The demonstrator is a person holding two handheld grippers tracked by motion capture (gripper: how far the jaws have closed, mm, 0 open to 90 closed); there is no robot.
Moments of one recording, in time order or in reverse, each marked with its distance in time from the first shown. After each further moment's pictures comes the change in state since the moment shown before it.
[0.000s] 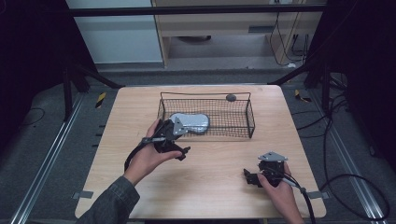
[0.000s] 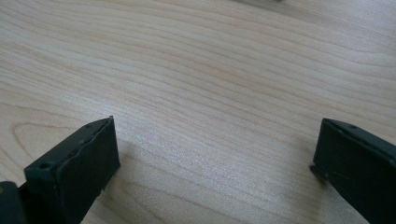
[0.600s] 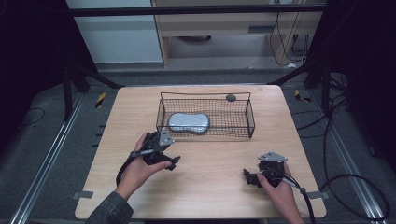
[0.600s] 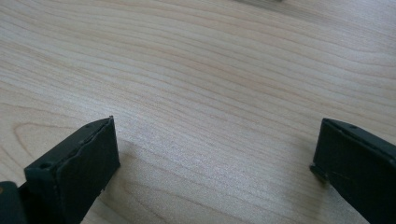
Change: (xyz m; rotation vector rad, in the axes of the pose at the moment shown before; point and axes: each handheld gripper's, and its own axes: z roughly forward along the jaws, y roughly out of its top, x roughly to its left) left arm -0.001 -0.055 0.003 0.008 0.015 -0.139; right arm 0.001 0.000 0.000 -0.003 -0.002 0.000
